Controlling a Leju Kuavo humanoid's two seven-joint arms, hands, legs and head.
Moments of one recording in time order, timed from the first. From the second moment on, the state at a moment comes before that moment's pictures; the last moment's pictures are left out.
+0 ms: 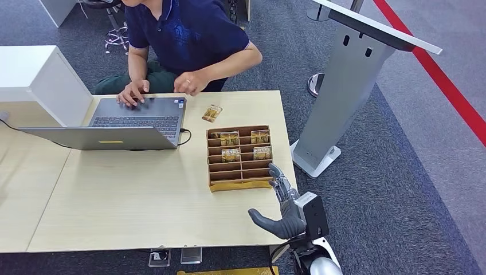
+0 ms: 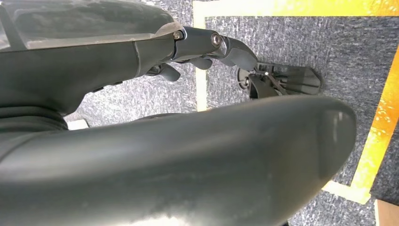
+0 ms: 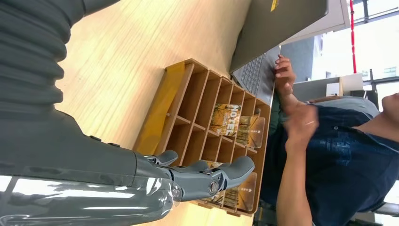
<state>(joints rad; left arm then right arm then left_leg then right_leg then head) -0.10 -0.03 -1.17 -0.22 1.36 0.20 -0.13 -0.03 -0.16 0.61 -1.49 -0.20 -0.35 -0.35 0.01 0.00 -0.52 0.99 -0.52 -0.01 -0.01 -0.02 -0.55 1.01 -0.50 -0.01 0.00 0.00</state>
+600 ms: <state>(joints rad) -0.10 -0.03 -1.17 -0.22 1.35 0.20 -0.12 0.00 -0.18 0.60 -1.48 -0.19 -0.32 -0.32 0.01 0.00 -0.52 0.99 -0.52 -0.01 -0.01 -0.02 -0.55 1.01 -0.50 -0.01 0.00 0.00</state>
